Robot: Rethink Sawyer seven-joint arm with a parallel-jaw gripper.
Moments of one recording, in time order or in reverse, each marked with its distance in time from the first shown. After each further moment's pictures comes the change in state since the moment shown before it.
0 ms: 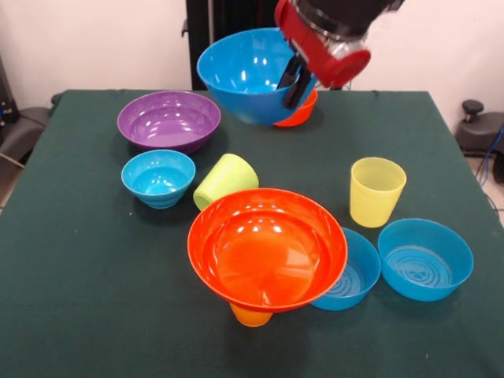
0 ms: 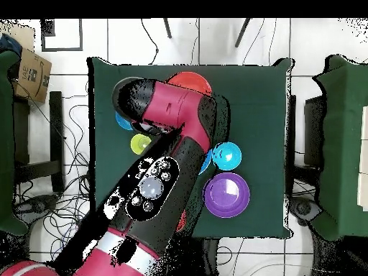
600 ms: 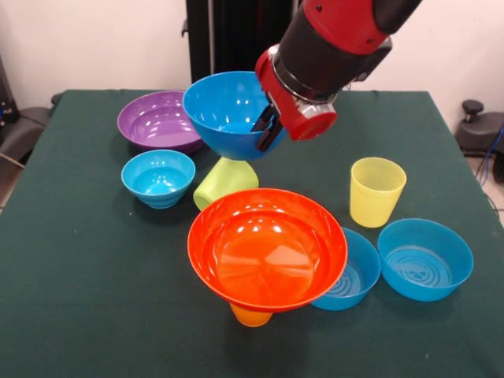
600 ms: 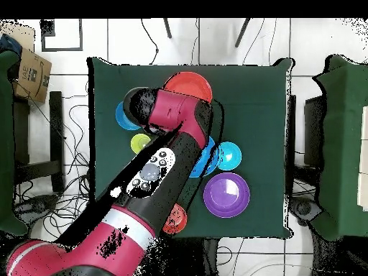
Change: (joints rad) arm 0.008 0.125 -0.039 -0.009 0.000 -0.103 0.085
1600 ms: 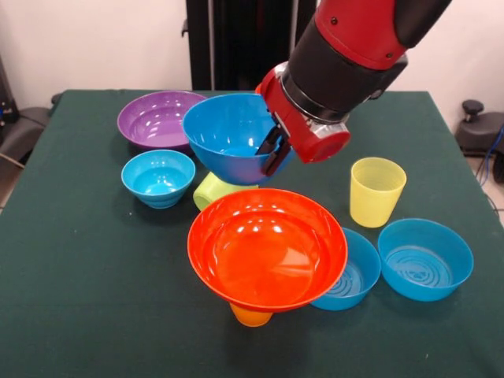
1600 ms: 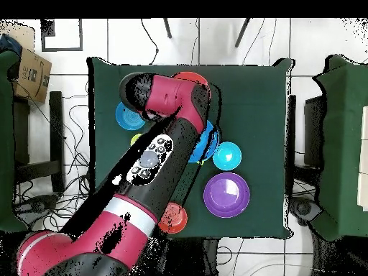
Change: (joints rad) arm -0.023 0.044 -0.016 -0.136 0.024 0.012 0.004
